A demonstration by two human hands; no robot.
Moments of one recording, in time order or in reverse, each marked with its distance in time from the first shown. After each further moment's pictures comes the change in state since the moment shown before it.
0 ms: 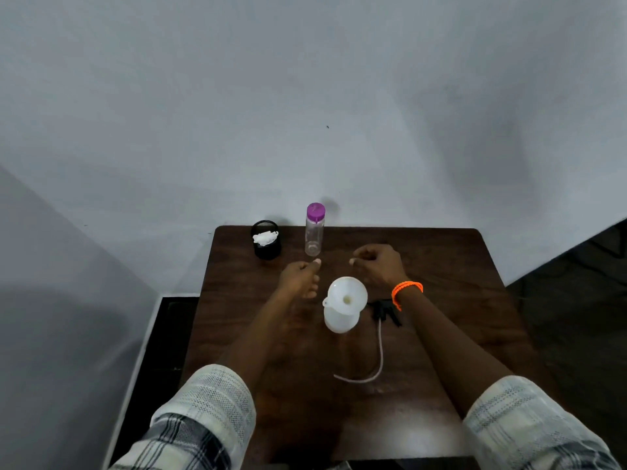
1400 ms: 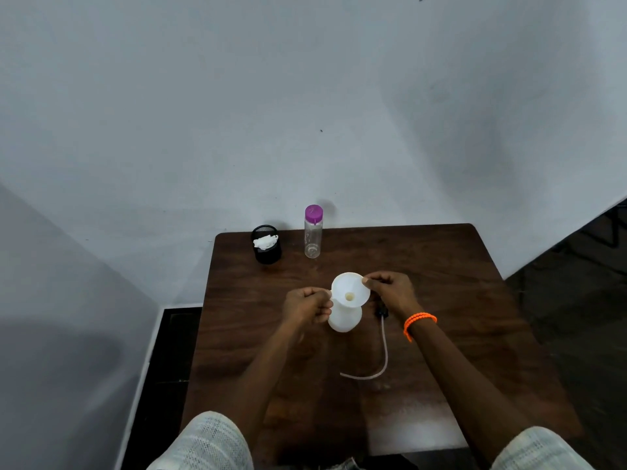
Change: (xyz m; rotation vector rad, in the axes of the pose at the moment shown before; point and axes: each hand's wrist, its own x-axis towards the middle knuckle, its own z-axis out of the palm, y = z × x) left_hand -0.062 -0.031 0.003 -0.173 -0.065 0.006; right_hand -0.057 0.034 0.006 0.281 0.072 0.142
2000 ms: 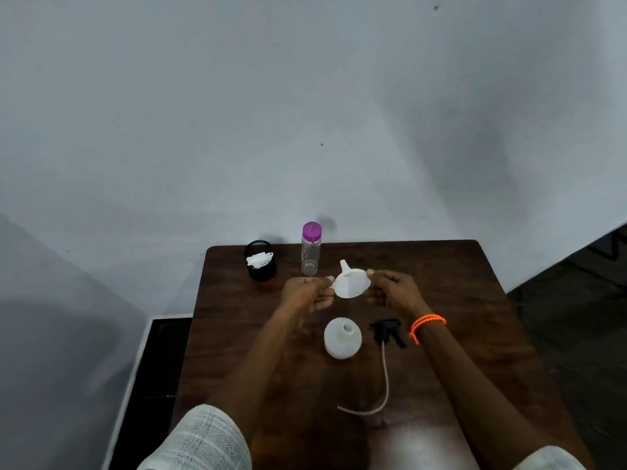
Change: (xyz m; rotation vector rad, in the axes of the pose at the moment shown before) left_hand 0.066 0.061 0.014 -0.117 -0.036 -0.073; right_hand 0.056 -0.032 -0.005 0.276 -0.078 0.108
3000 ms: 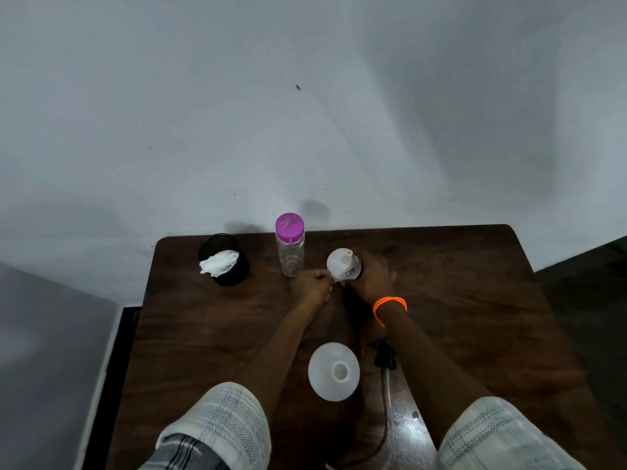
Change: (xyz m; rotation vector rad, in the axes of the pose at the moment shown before) left_hand 0.173 -0.053 0.049 0.417 0.174 0.074; right_hand 0.180 0.085 0.027 -0.837 0.100 -0.203
